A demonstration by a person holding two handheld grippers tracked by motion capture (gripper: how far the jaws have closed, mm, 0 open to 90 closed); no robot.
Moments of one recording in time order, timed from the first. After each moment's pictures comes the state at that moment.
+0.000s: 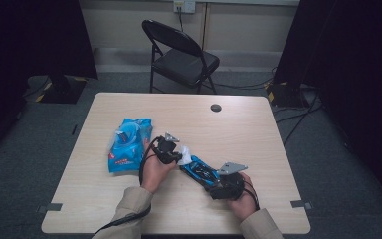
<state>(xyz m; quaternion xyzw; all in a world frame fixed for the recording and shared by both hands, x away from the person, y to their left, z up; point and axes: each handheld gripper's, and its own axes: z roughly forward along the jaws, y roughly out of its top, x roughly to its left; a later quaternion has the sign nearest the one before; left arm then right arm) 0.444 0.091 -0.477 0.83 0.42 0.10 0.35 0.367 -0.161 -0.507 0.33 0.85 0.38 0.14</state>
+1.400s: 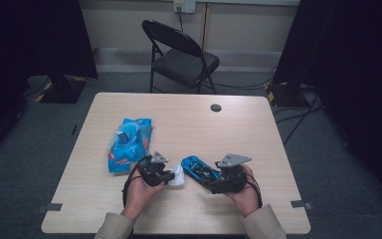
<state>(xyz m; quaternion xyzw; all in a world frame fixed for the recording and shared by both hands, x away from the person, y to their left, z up) 0.378 0.119 -0.481 0.84 0.39 0.08 0.37 0.371 -0.157 -0.466 0.31 0.84 0.42 0.13</state>
